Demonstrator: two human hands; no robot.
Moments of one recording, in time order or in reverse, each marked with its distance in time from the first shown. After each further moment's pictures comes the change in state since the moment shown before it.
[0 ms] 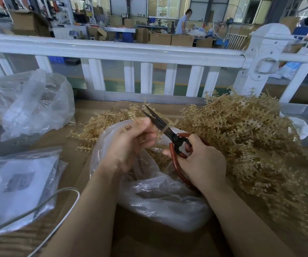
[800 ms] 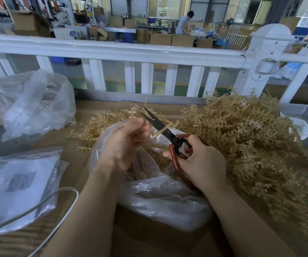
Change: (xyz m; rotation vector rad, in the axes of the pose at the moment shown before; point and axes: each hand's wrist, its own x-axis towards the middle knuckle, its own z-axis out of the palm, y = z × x) left_hand 0.003 0.003 -0.006 -0.048 0.143 -0.080; right_hand 0.000 0.006 0.005 0.028 -0.030 -0.046
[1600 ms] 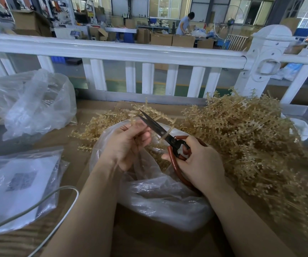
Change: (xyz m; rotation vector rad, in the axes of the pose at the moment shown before) left_hand -0.002 0.004 0.001 -0.094 -0.012 -0.037; right_hand 0.002 0.000 0.003 0.056 -0.083 -0.005
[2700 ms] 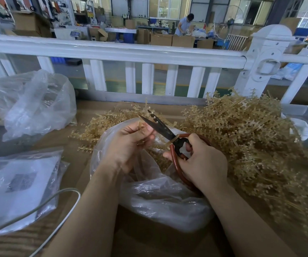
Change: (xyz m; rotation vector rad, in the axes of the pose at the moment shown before) left_hand -0.010 -0.001 0.012 0.080 -0.052 0.059; right_hand -0.001 -0.009 -0.006 -0.122 0.078 0.038
